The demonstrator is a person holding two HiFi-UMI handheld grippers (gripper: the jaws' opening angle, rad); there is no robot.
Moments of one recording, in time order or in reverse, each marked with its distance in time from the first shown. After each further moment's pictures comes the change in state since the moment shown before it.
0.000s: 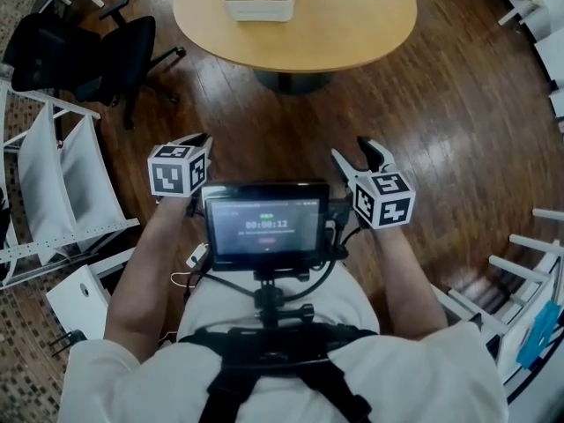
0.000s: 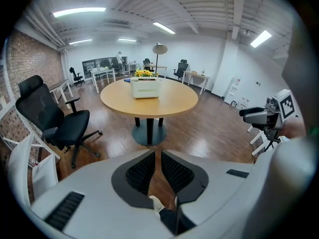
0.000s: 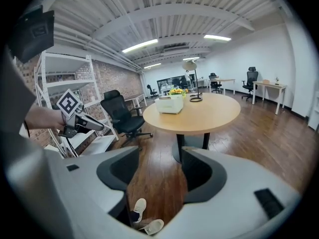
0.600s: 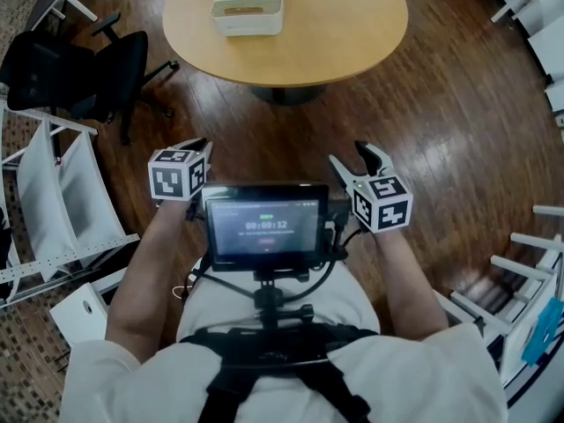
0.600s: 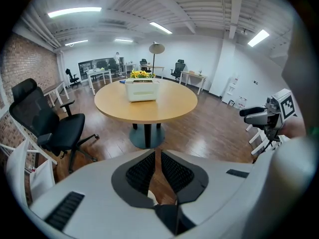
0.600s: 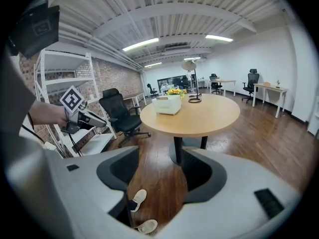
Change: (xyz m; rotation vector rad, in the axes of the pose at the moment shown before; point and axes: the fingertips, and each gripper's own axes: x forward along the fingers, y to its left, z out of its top) left arm 0.033 0.001 0.028 0.021 0.002 -0.031; right arm 0.015 -0.021 0.014 -0.020 0.017 -0.009
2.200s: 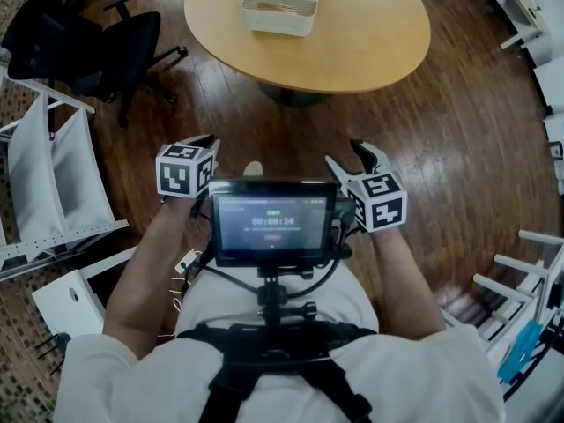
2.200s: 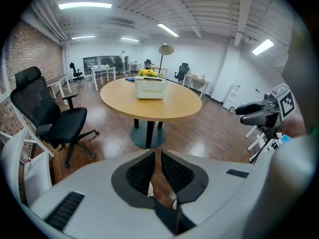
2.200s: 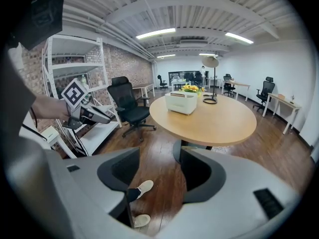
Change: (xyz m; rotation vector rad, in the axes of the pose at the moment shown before) left arm -0.005 0.033 -0.020 -0.069 -0.012 -0.010; right arm 0.039 0.045 0.027 -0.160 0.086 0.033
